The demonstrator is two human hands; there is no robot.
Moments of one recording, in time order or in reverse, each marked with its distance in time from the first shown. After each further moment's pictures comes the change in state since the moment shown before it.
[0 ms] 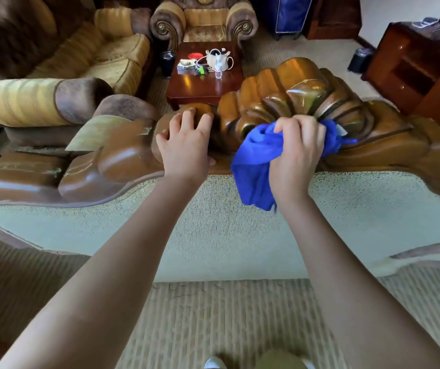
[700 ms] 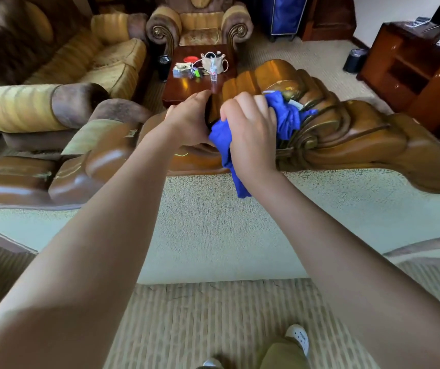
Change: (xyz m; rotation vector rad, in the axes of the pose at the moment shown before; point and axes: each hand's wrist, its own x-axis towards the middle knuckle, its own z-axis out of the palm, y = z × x) left_hand 0.062 0.022 -0.020 -0.234 -0.239 0.160; right_hand 0.030 -0.027 0.005 -0.113 -0.189 -0.224
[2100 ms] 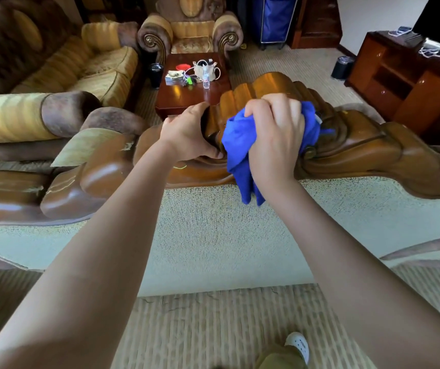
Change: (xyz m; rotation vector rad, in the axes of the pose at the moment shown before) left_hand -0.001 -0.003 0.002 -0.055 0.033 -0.021; right_hand 0.008 0.018 -0.011 0.037 0.170 0.103
